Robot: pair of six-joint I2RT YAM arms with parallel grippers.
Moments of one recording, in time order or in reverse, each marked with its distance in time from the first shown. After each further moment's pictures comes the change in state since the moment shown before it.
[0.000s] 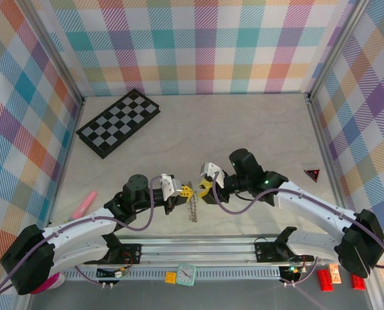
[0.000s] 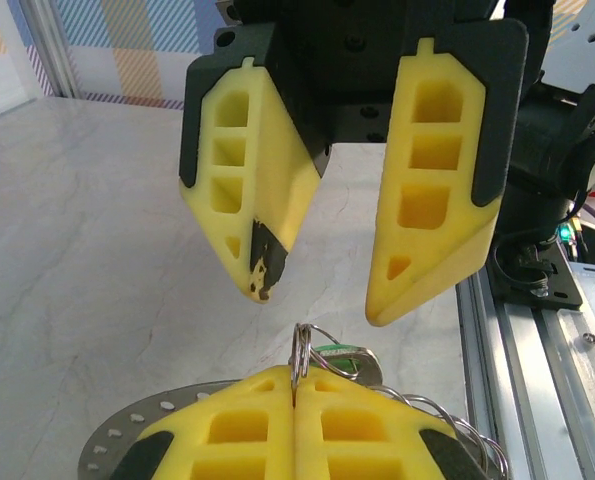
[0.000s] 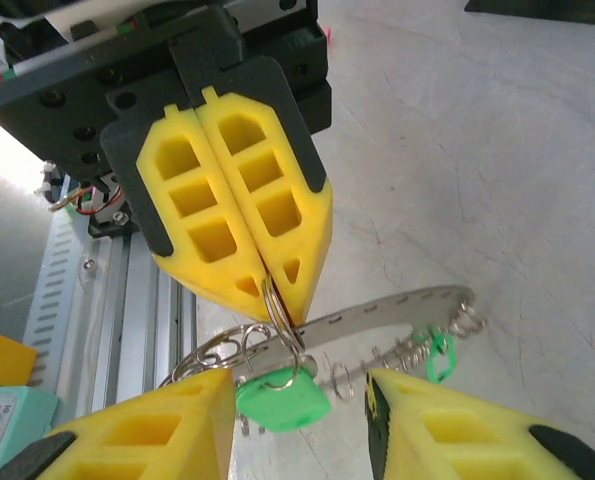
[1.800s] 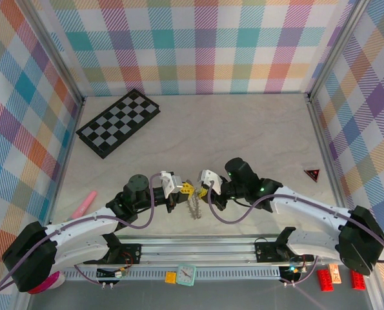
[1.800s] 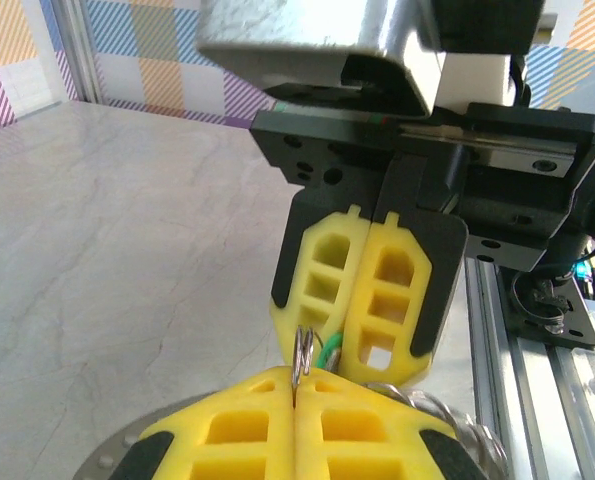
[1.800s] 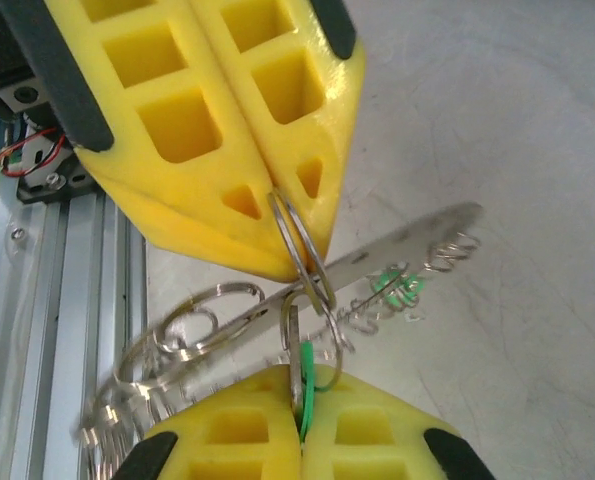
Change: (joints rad) left arm -0.013 0.029 0.000 0.072 -0.053 -0.075; right arm 0.079 0.027 -0.084 0.087 0.151 -0.008
